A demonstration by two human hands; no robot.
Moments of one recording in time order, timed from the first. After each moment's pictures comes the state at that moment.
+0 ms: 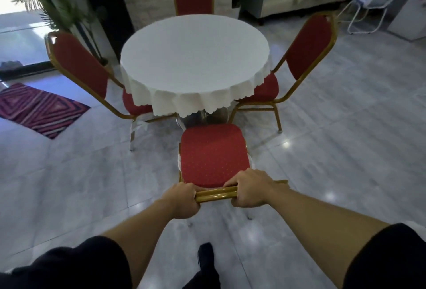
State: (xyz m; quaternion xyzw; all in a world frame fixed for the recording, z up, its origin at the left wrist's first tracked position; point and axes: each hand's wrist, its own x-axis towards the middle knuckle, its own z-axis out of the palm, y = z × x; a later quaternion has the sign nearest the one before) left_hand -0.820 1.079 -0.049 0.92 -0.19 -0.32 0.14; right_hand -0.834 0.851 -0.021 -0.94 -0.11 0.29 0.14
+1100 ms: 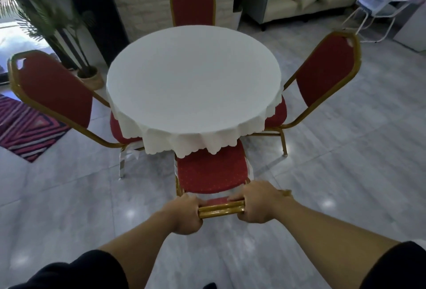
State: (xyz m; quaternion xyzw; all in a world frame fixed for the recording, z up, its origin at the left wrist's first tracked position) left_hand -0.576 1.064 -0.060 0.89 -0.20 -0.38 0.15; right_hand -0.592 0.820 -0.027 -0.93 -0.19 0.29 0.10
